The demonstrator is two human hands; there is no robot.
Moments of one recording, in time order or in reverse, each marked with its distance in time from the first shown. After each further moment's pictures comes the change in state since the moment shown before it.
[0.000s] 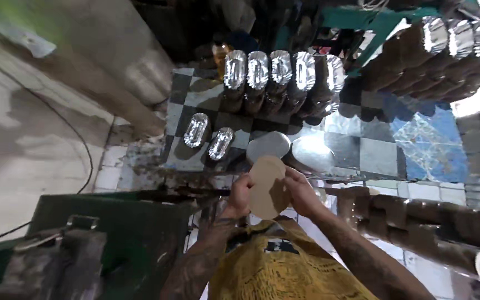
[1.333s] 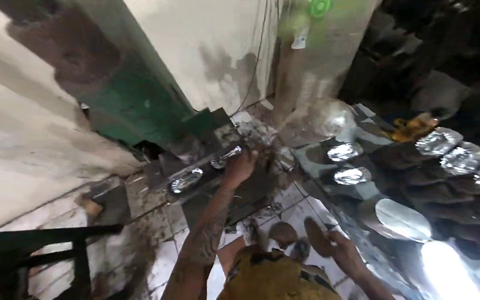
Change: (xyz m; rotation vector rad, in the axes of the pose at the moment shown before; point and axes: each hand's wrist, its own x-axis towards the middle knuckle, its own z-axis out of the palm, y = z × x) left_hand -0.145 0.048 -0.266 1.024 0.999 0.237; right_hand 0.028 0.092 0.043 -1.017 -0.697 -0.350
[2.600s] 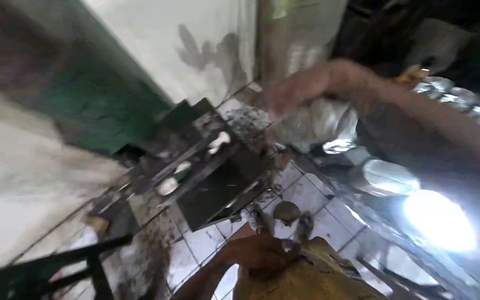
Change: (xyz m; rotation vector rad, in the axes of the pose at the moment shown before) left_hand -0.213 0.024 0.023 -0.544 -1.075 0.455; right_hand 0.156 -0.330 -0.134 -0.408 -0.514 -0.287
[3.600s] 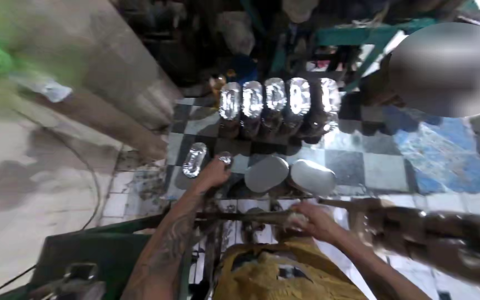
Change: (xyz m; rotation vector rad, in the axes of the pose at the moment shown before) left_hand 0.432 0.036 -0.147 1.092 -0.053 -0.072; right_hand -0.253 0.233 0.315 0.375 0.859 0.653
